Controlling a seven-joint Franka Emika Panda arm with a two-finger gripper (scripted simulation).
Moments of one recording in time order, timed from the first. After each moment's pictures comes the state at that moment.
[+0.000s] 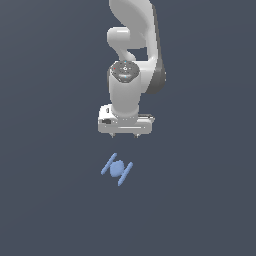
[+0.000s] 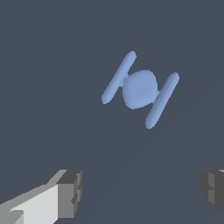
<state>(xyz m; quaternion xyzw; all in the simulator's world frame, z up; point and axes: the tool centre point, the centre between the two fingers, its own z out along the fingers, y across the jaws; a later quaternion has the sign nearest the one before) -0.010 -0.013 0.163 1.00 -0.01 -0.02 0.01</state>
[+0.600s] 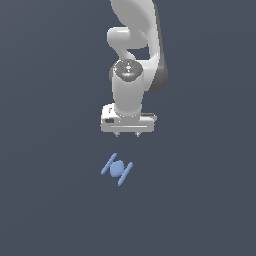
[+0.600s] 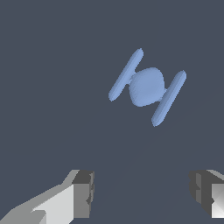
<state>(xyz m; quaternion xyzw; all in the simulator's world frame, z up) -0.015 -0.002 0.165 1.00 0.00 -0.02 0.01</state>
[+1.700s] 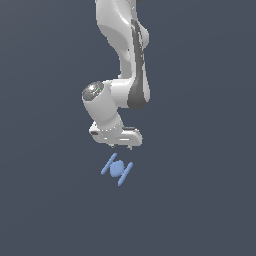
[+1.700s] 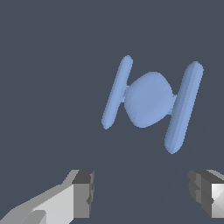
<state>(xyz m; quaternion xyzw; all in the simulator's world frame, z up) 0.013 -0.029 0.112 0.98 -0.13 0.02 -0.13</state>
